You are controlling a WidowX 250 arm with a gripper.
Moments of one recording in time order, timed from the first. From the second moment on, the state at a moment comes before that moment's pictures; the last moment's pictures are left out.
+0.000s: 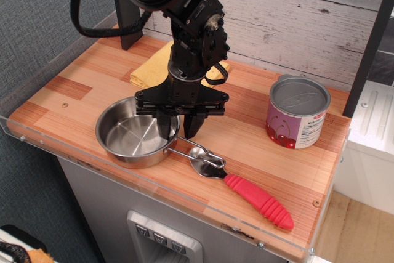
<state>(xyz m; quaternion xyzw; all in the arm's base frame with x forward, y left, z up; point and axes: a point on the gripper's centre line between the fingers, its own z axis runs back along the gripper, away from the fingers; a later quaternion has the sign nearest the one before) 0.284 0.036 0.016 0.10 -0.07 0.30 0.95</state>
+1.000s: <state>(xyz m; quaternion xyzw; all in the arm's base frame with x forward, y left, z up) 0.287 0.056 0.090 0.10 -0.12 0.11 0.98</state>
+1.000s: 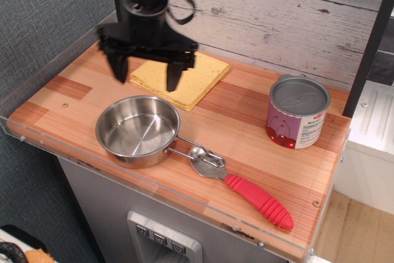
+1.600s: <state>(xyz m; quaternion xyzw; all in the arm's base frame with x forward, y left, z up) 0.317 0.087 0.109 0.09 -0.13 0.04 0.99</state>
